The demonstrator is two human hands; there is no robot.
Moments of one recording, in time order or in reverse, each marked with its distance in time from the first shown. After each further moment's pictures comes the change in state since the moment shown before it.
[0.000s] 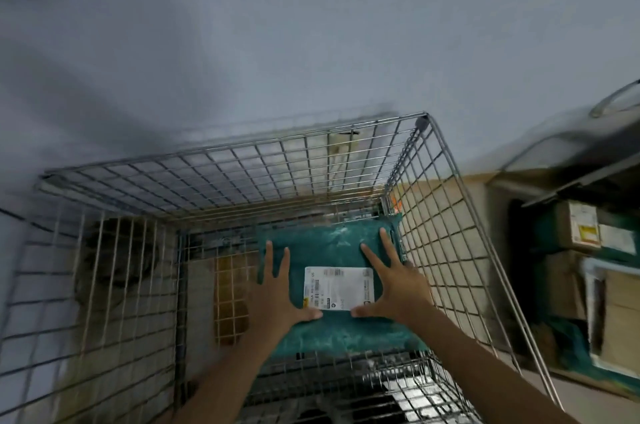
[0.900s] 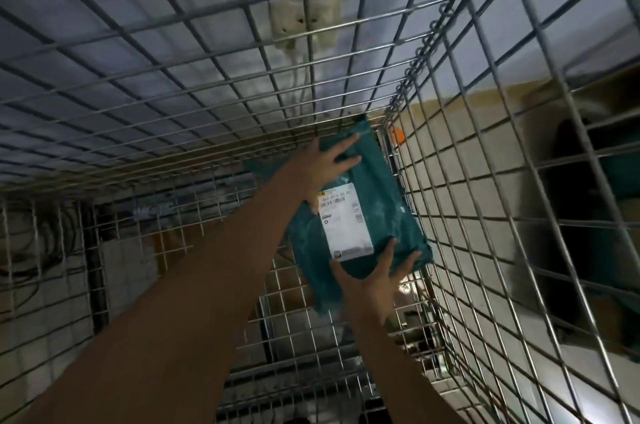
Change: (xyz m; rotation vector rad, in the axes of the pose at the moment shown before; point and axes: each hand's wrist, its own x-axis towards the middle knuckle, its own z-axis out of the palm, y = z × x) left_hand 0.325 0.077 0.127 0.700 -0.225 0.735; right_hand 0.143 0.011 0.231 1.017 0.368 0.748
